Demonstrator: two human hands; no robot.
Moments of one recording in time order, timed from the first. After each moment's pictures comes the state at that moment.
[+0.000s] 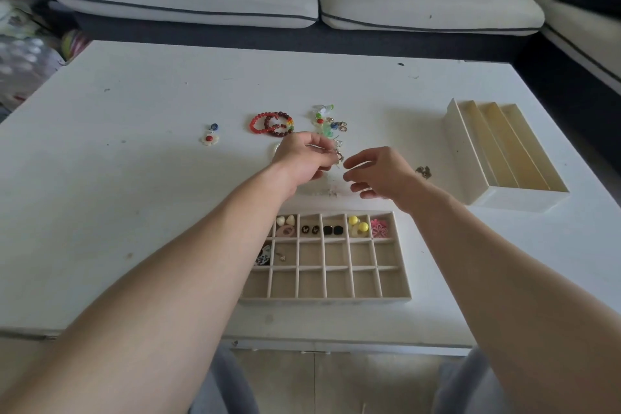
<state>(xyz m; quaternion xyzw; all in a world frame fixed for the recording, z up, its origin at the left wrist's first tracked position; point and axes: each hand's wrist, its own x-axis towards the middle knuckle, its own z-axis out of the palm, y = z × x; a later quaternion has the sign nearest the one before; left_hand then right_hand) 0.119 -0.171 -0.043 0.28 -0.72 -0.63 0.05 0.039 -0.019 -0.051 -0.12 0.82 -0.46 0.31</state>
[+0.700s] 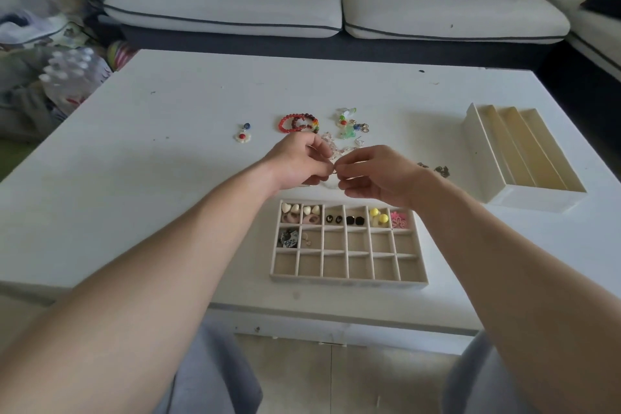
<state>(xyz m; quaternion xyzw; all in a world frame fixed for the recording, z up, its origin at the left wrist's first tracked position) 0.184 -0.195 -0.011 0.21 -0.78 -0.58 0.00 0.086 -0.039 -0.020 -0.16 0.68 -0.57 0.44</state>
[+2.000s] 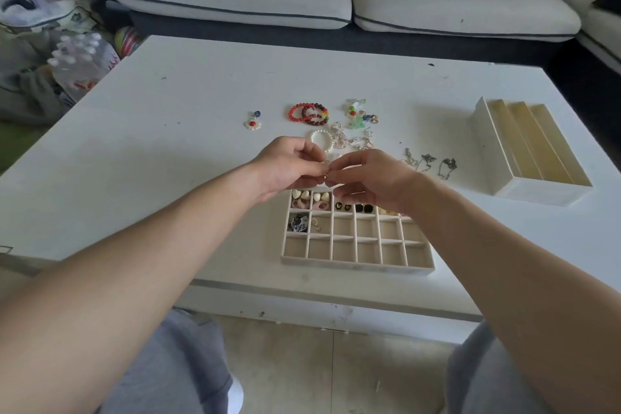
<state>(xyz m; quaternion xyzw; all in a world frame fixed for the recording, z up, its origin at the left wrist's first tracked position) 0.225 -0.200 -0.017 0.25 -0.70 -0.67 0.00 0.123 -0.045 -0.022 -0.17 0.68 -0.53 0.47</state>
